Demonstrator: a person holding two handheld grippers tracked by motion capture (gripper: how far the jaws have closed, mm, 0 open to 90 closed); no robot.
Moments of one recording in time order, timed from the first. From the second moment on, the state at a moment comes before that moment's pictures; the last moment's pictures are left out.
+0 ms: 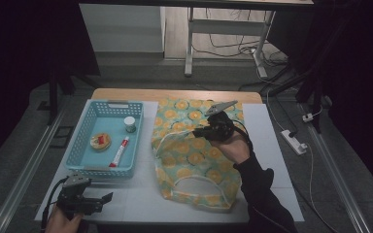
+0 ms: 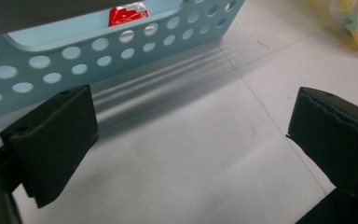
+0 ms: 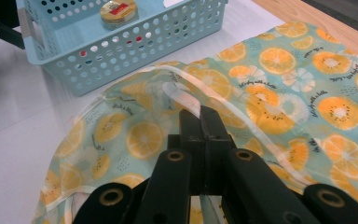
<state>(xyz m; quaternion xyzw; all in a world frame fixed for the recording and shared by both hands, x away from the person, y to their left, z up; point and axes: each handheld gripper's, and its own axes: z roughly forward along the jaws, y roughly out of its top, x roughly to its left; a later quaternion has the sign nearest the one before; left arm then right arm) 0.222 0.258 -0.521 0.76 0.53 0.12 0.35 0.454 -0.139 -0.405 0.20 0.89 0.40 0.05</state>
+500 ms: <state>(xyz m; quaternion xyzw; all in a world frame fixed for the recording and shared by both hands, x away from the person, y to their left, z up) 0.221 0.263 -0.510 0.75 0.54 0.12 0.37 0.455 -0.140 -0.407 0.20 0.89 0.41 0.04</state>
